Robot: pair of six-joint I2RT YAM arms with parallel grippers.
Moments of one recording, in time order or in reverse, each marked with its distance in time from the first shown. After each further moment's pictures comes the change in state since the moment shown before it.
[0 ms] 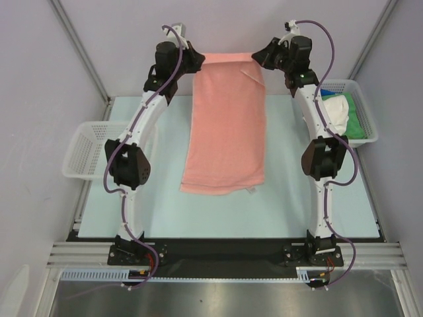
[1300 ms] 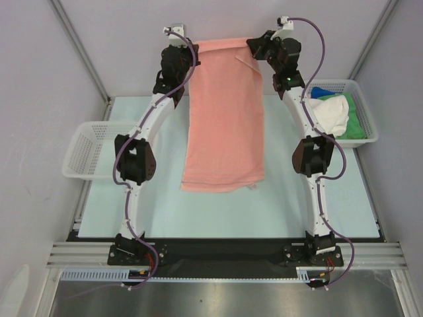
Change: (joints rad) left arm -0.003 0.115 0.016 0.318 -0.220 0.152; right arm 0.056 0.152 0.146 0.282 0.155 -0.048
